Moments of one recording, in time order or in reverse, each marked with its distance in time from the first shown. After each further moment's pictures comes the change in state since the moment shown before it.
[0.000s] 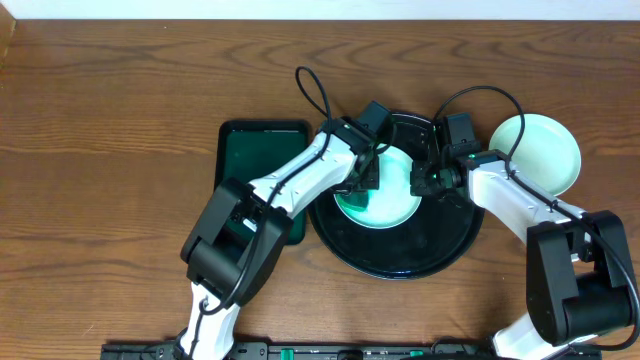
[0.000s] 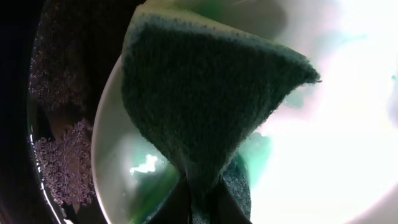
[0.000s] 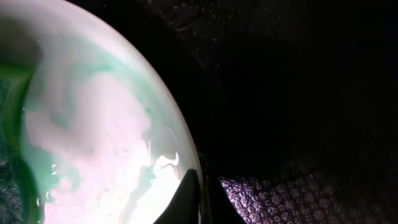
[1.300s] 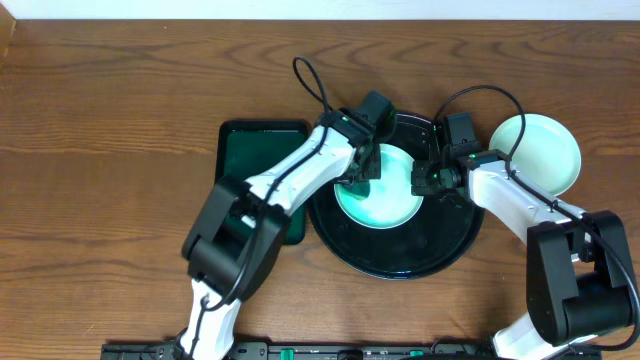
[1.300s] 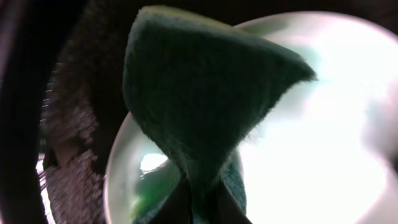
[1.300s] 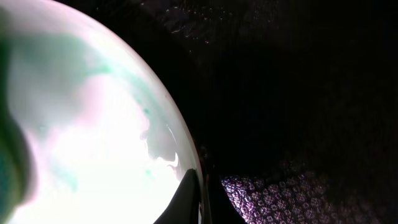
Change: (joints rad) left arm 0.020 0.016 0.054 0.011 -0.011 0.003; right arm -0.001 0.000 0.000 0.001 0.014 0.000
